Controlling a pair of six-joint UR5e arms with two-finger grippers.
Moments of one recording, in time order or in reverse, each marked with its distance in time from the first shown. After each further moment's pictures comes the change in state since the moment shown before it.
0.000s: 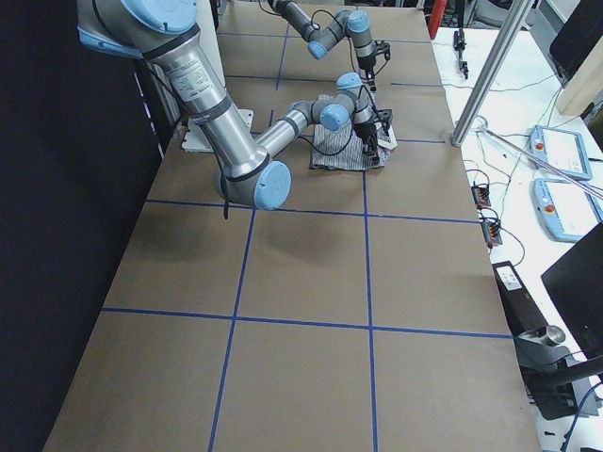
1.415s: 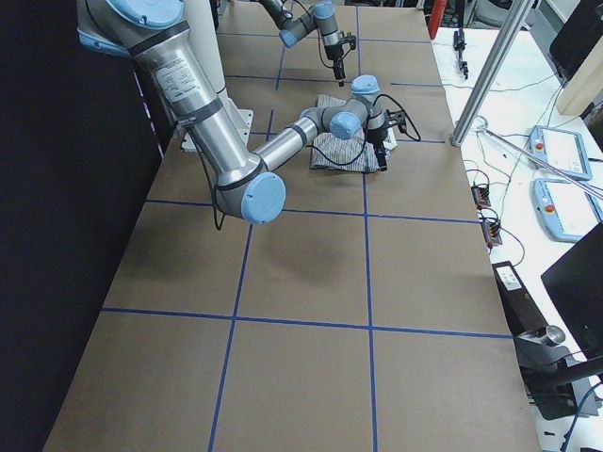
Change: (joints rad) left arm 0.131 0.382 -0.355 -0.253 -0.002 -0.118; right arm 0.138 -0.093 0.095 0.048 0.227 -0.389
